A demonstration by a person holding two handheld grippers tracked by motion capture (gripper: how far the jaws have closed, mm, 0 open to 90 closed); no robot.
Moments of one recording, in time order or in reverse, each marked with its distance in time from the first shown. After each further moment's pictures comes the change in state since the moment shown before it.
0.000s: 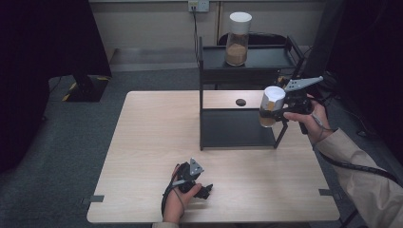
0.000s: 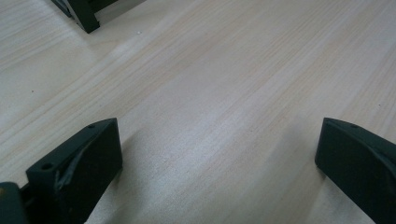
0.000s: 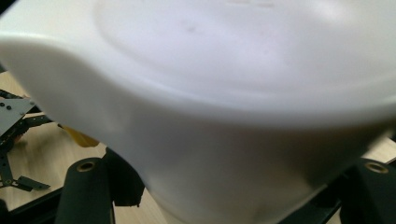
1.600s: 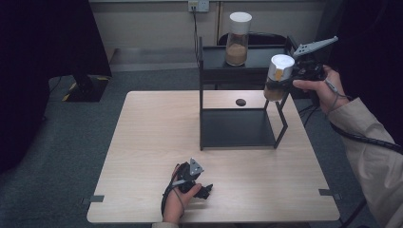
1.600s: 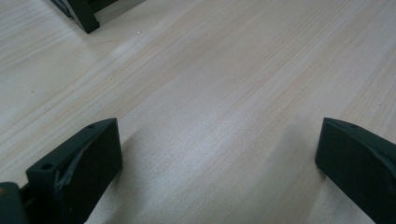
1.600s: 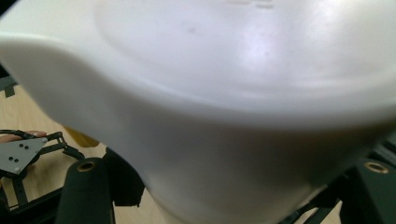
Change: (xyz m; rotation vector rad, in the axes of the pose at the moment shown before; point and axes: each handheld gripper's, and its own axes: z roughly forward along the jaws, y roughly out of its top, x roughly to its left) left arm 0.000 0.000 0.000 -0.001 -0.001 0.001; right arm -0.017 0.084 -0.040 0.011 -0.022 -0.015
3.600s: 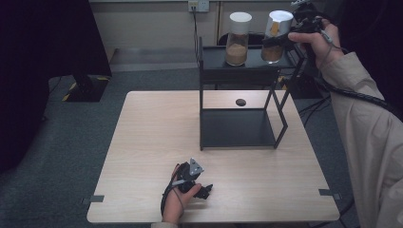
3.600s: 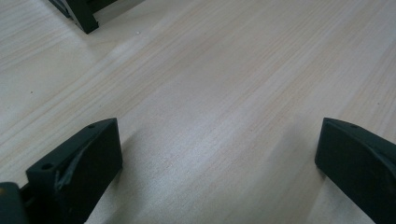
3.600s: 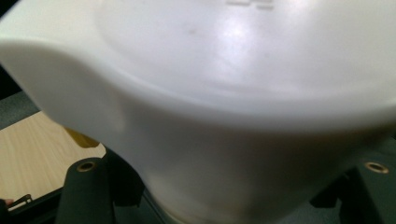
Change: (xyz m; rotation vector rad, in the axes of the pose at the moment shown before) left arm 0.002 0.000 0.000 -0.001 -0.007 0.008; right arm -0.032 0.092 0.003 -0.019 -0.091 0.047
